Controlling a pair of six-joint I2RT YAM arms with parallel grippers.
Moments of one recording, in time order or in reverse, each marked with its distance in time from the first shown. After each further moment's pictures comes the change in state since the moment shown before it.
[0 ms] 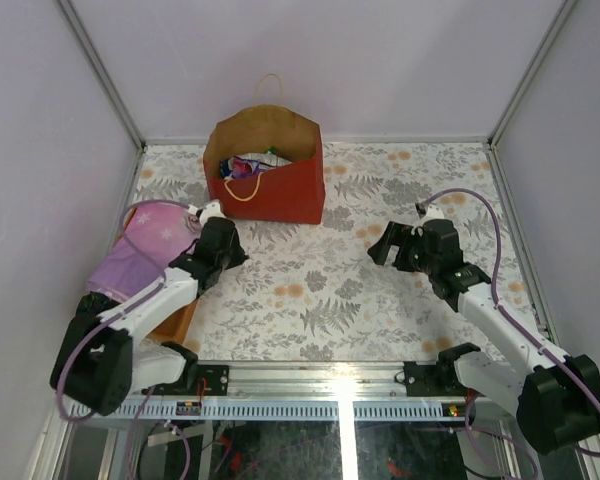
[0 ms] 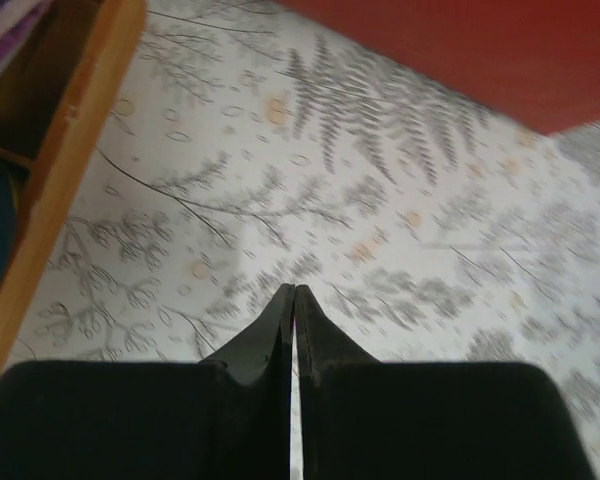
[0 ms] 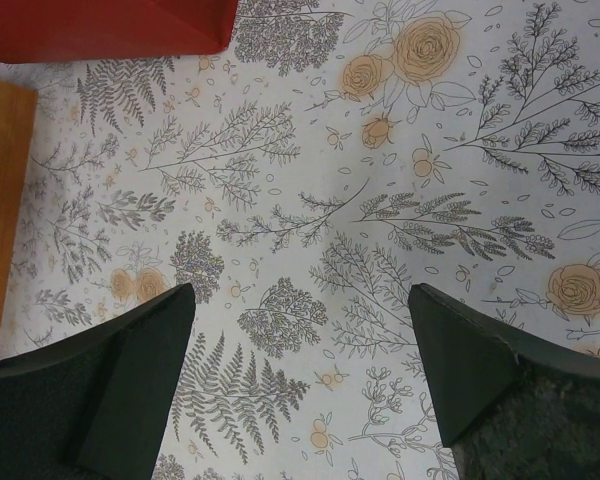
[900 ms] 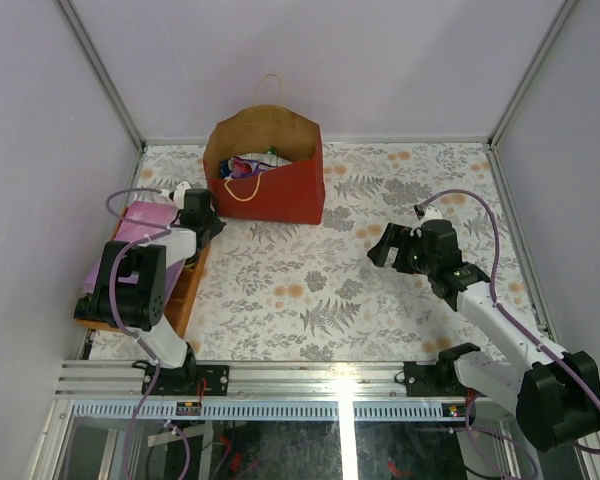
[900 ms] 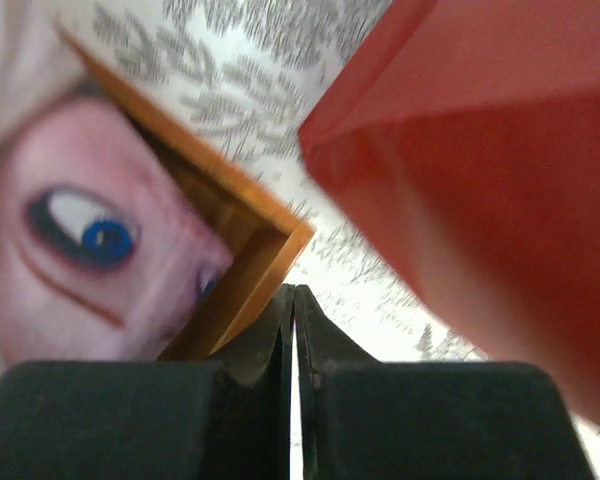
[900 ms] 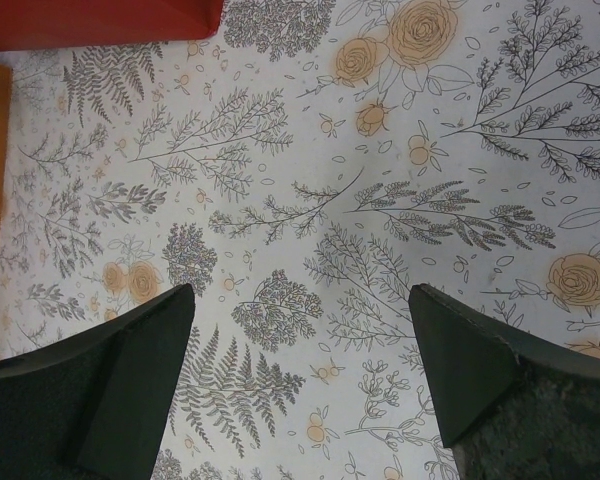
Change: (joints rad) left arm 0.359 0.525 0.182 0.281 0.037 -0.018; right arm 0.000 0.016 -0.003 -0.015 -0.004 0.000
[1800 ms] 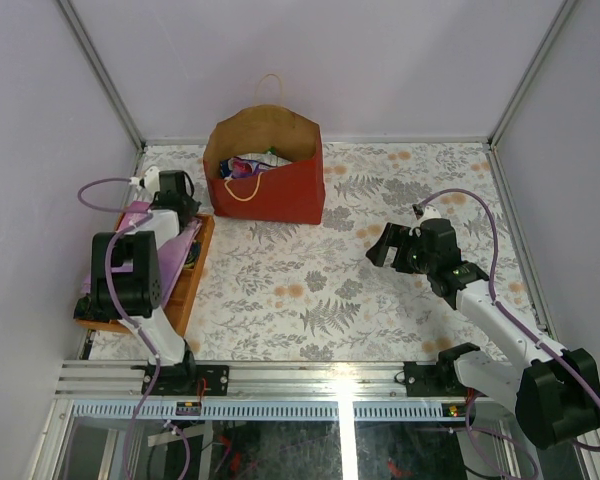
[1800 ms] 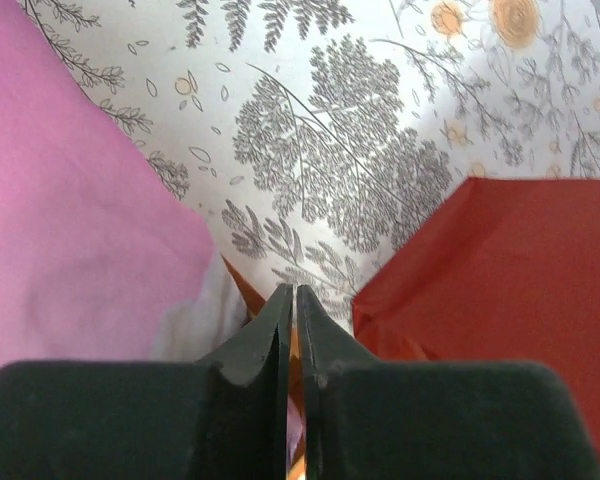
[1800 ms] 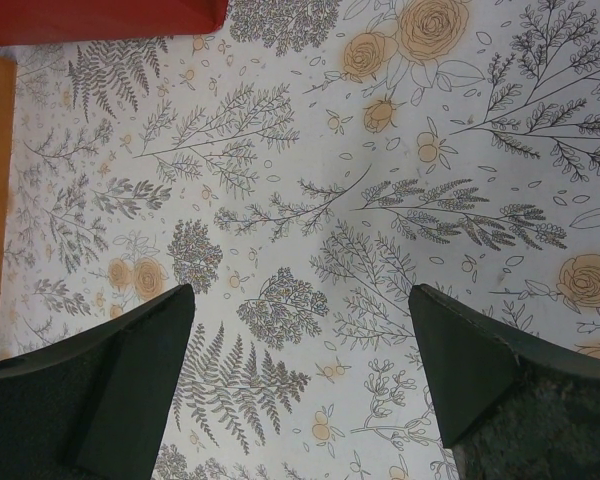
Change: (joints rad) left arm 0.160 0.100 0.228 -0.081 -0.050 -0.029; right arm 0.001 0.015 0.008 -0.002 -0.017 0.005
